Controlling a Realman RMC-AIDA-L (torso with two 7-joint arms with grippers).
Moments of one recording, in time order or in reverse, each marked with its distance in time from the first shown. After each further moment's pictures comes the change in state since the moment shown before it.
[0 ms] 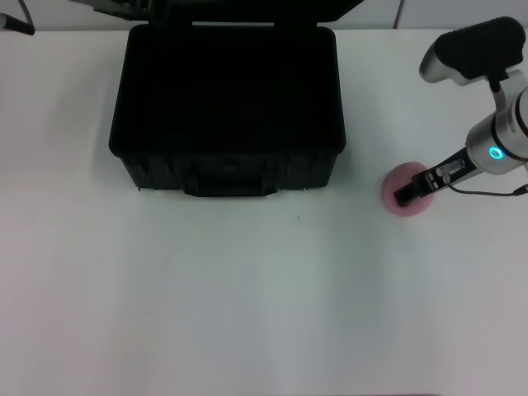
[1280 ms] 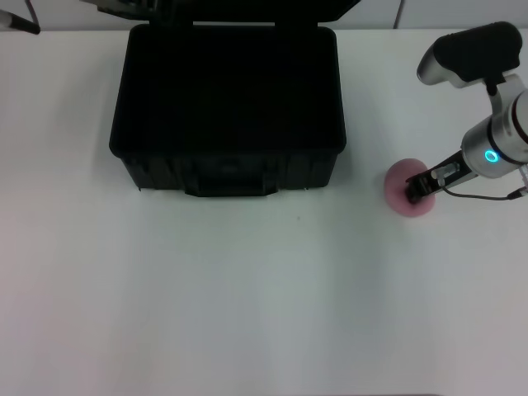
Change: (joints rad) left arm -0.006 -0.001 0.011 0.000 0.000 0.000 0.000; right arm 0.006 -0.001 0.000 0.029 0.040 -0.015 -0.009
